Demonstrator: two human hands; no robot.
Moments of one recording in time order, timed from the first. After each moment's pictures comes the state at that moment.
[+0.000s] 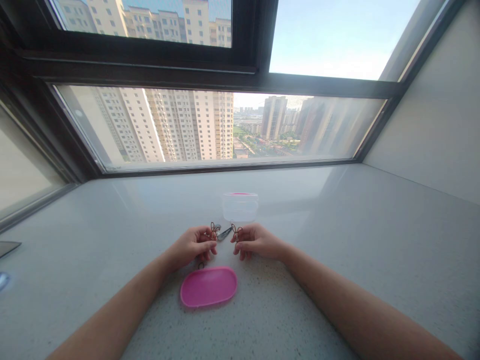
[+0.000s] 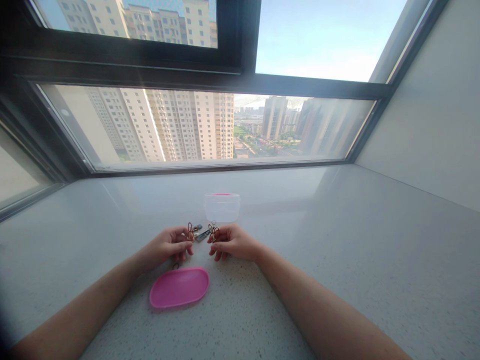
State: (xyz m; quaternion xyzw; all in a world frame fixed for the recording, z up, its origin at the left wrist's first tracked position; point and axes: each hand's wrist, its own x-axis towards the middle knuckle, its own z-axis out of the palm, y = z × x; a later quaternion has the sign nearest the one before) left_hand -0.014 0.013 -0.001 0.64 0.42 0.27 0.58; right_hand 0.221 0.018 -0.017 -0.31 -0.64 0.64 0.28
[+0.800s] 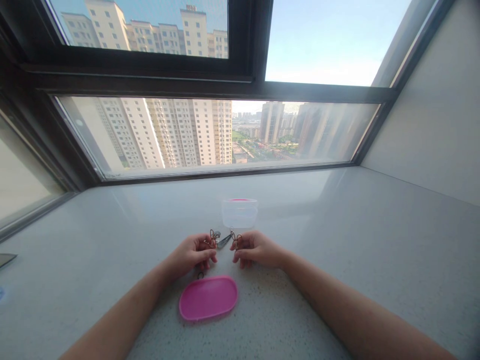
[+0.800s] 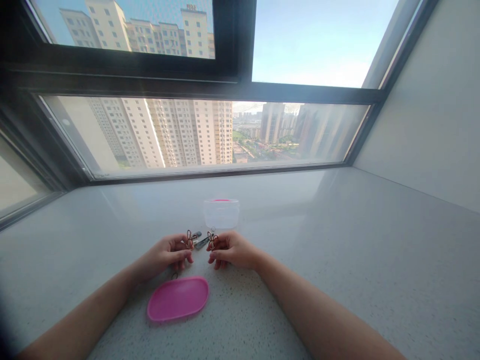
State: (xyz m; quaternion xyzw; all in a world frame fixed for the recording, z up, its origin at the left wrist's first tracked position) left_hand -0.015 0.015 -0.005 0.64 0.42 0.27 0.59; right_hand 0.217 0.019 -0.019 -0.32 -0.63 0.65 0.28
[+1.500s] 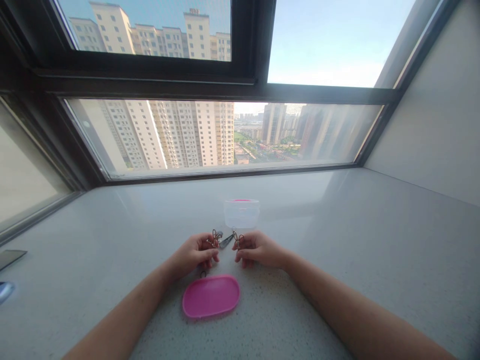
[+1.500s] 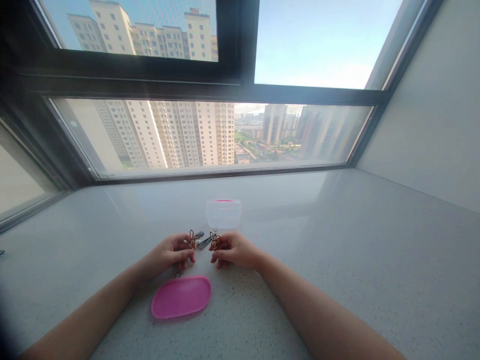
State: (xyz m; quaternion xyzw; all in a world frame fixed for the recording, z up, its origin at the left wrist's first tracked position) left_hand -0.015 0.015 -0.008 0.64 0.41 0.28 0.59; right_hand 0.217 0.019 -0.020 -0.33 -0.64 0.63 0.29
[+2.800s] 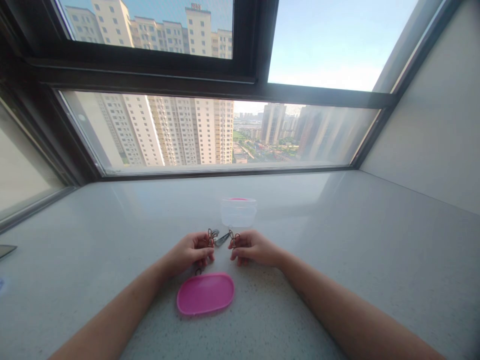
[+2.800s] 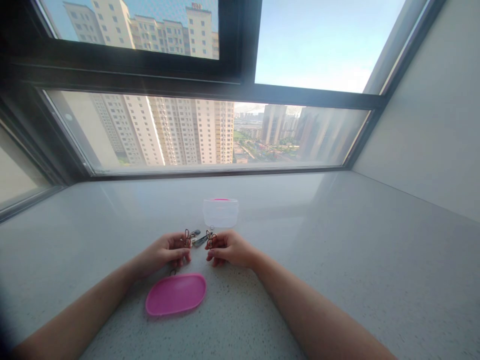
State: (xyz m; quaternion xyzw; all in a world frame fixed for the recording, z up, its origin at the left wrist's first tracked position) left_hand -0.015 0.013 -0.002 0.65 0.40 0.26 0.59; right_hand 0.216 0.019 -0.018 -0.33 -0.63 0.64 0.28
